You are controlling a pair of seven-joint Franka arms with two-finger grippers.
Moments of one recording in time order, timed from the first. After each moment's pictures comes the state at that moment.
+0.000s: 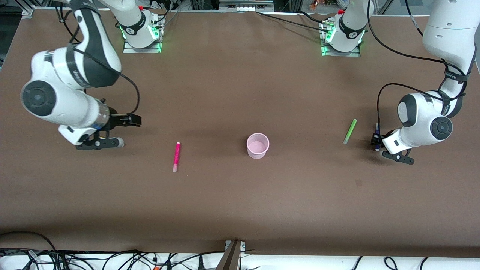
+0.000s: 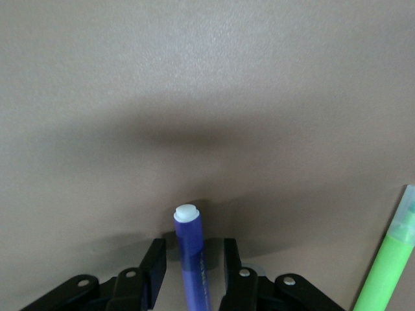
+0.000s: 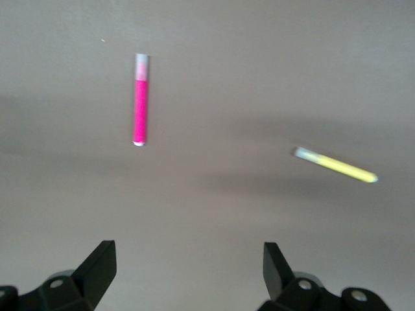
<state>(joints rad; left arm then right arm) 0.17 0.55 0.00 -1.98 0.02 2.38 0.41 0.24 0.34 0.00 -1.62 0.06 1.79 0.16</state>
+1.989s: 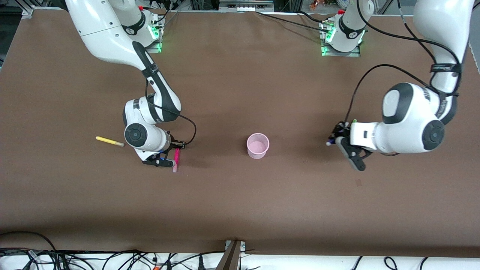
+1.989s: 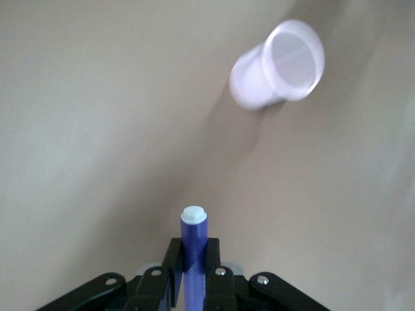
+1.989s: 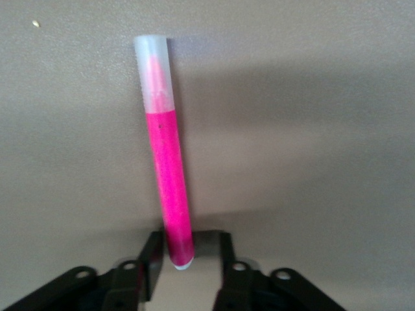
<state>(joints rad) 0.13 0.50 -0.40 -1.59 -0.23 1.92 0.75 0.35 0.70 0.00 -1.69 0.14 2.24 0.38</state>
